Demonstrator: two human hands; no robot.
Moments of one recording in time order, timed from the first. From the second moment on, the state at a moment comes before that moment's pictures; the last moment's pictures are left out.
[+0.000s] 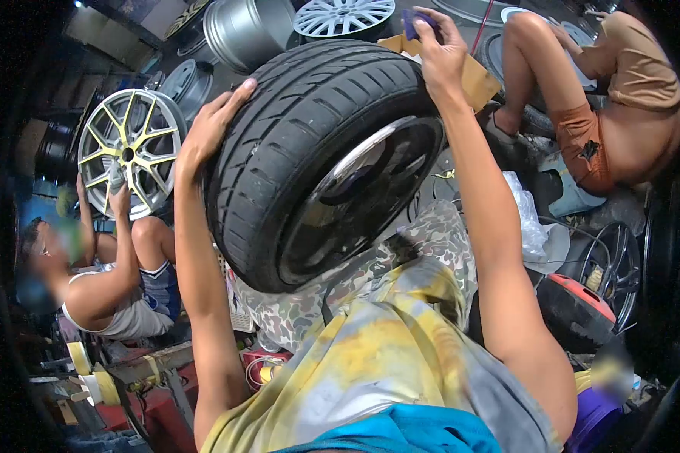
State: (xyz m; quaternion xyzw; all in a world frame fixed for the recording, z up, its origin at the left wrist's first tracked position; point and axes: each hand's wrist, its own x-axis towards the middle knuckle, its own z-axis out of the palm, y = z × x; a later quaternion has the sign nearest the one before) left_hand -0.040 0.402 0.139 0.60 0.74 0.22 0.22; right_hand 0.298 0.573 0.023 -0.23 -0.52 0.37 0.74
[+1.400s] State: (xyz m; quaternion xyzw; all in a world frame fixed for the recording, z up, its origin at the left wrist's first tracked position) left_hand -0.009 0.372 0.131 0.56 0.77 0.24 0.18; right_hand 0.311 0.309 0.054 -0.31 -0.85 0.08 0.42
